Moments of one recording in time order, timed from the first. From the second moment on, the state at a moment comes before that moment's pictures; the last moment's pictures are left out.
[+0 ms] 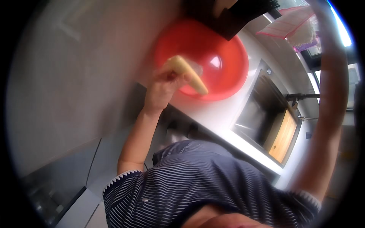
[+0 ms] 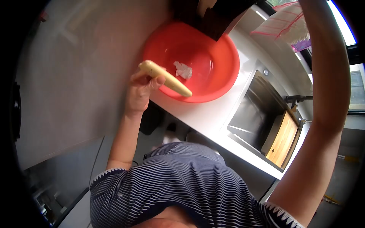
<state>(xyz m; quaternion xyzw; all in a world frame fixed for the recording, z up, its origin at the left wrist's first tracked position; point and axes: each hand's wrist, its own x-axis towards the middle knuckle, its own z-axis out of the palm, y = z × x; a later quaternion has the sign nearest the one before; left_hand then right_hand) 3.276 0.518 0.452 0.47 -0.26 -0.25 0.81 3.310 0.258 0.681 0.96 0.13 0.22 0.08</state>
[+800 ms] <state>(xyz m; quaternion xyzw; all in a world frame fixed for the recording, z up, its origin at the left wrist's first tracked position) 3.175 0.490 0.421 0.37 -0.20 -0.70 0.58 3.085 0.310 0.454 0.59 -0.28 0.08 -0.75</state>
